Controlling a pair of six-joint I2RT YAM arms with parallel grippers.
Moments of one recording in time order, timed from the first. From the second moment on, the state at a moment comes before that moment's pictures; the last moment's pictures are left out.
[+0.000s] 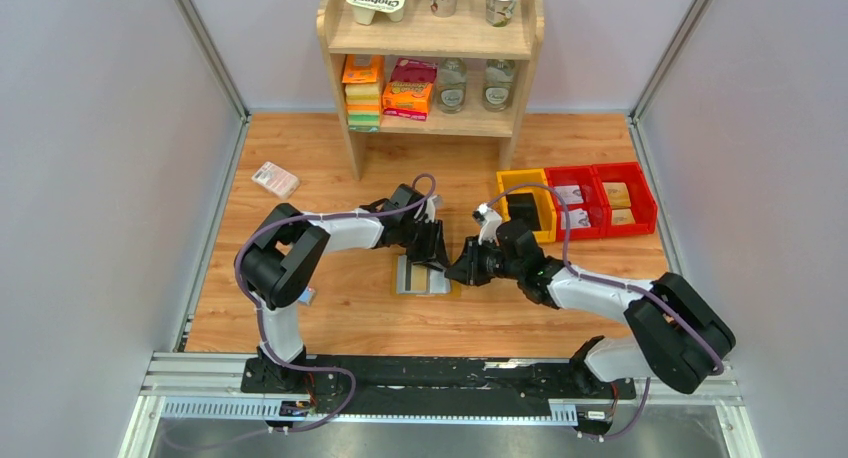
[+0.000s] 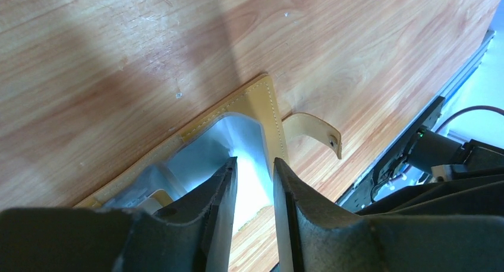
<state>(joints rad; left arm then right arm) -0.67 1.86 1.03 -0.14 0.51 -0.64 0.68 1.32 0.48 0.31 -0.36 0.60</state>
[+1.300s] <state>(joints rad) -0.62 1.58 0.85 -0.30 0.22 -0.55 0.68 1.59 0.64 0.31 -0.42 0.65</state>
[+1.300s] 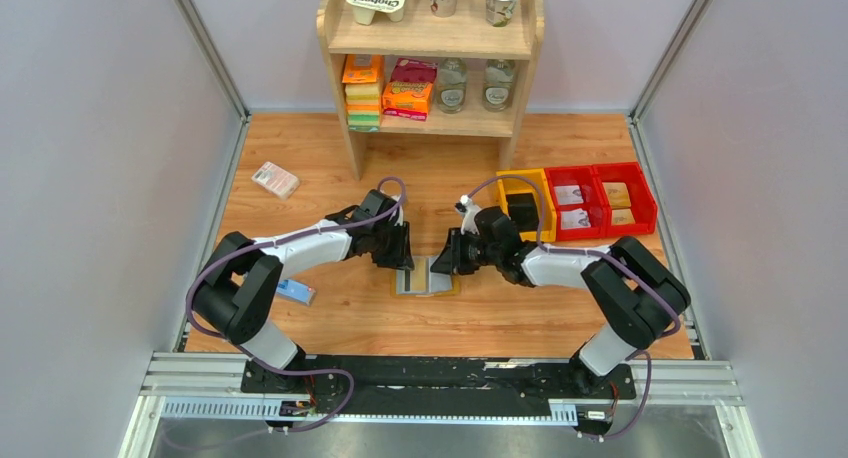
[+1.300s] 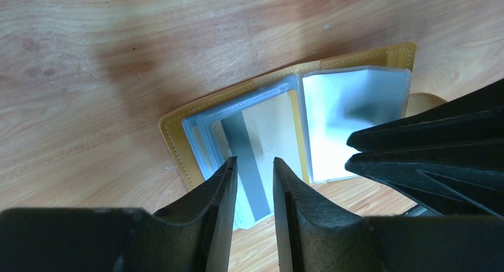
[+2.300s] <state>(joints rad) -0.62 1.51 0.80 -0.36 0.17 -0.56 0.64 1.76 0.63 0.54 -0.53 0.80</state>
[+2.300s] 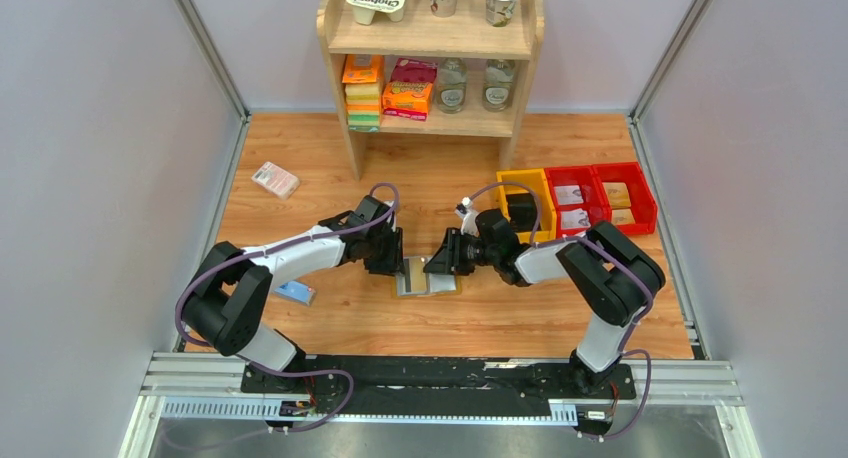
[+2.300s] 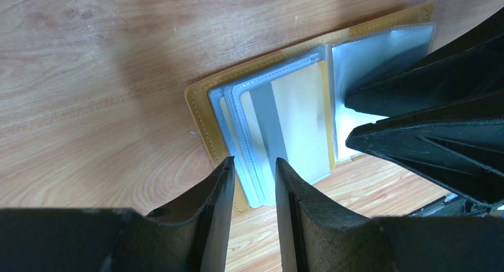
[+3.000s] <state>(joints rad) -0.62 1.53 0.78 -0.31 0.21 -0.59 0.64 1.81 0.63 0.65 -0.59 0.86</state>
